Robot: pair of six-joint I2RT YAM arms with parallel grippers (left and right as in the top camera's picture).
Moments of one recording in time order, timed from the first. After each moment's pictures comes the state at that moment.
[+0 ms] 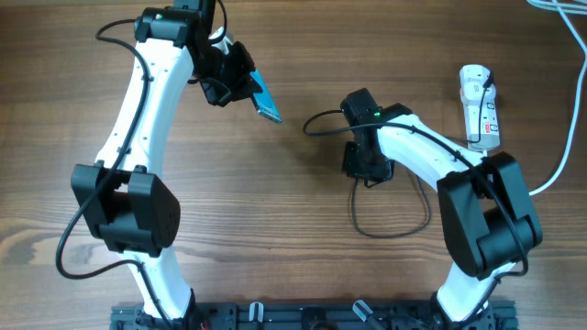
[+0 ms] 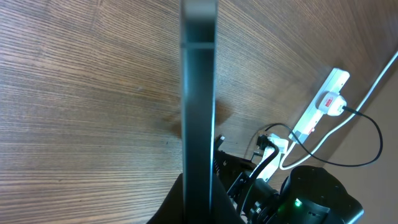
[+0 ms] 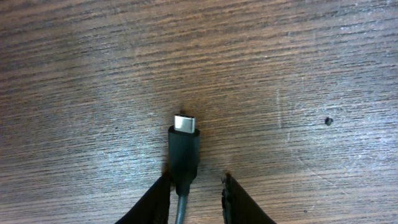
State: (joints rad) left arm -0.17 2.01 1.95 -1.28 0.49 -0.64; right arm 0.42 1.92 1.18 -0.83 -0.02 0.60
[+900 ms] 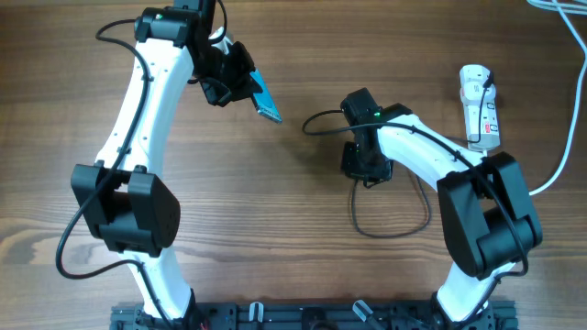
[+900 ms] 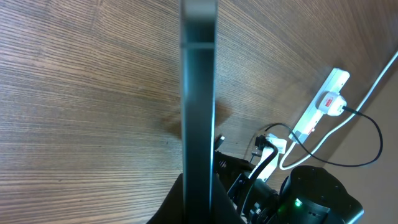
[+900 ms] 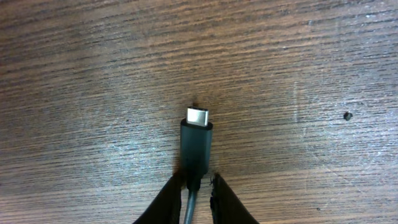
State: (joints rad) left arm -0.17 2.01 1.95 -1.28 0.49 -0.64; right arm 0.42 1.92 1.18 -0.82 -0.05 0.60
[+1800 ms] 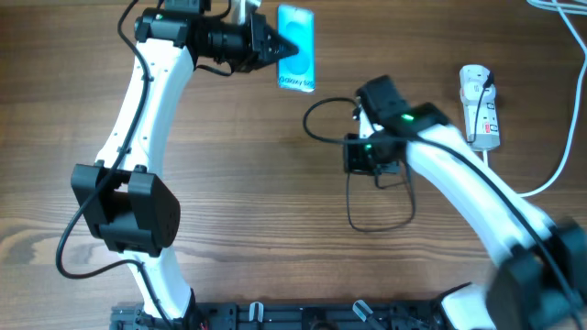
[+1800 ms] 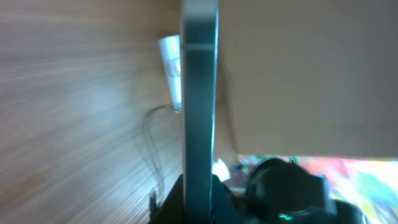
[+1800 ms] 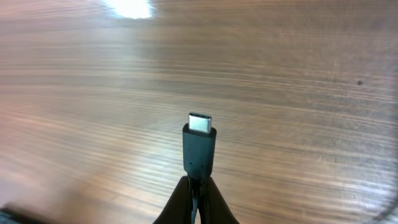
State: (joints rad) left arm -0.17 2.01 1.95 -0.91 1.04 -0.39; right arm 0.42 1.60 1.20 -0.93 -0.24 0.44
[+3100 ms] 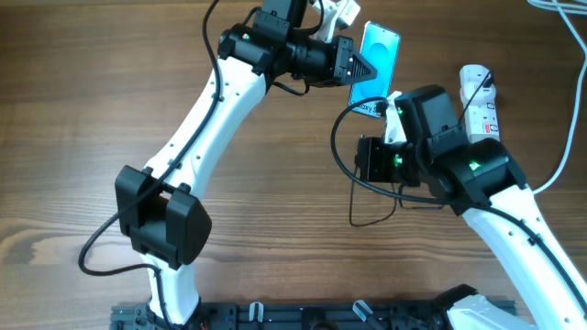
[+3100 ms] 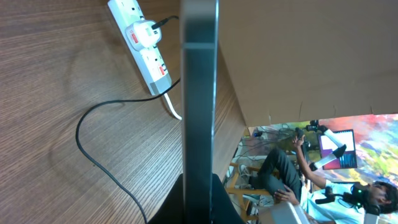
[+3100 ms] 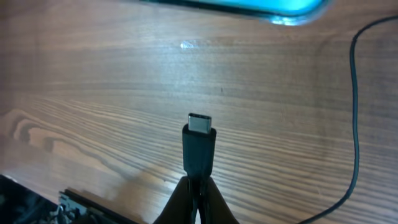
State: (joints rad) left arm -0.47 2.01 1.95 -0.75 0.91 -0.45; right arm 0.43 1.26 1.21 -0.98 -0.27 0.49
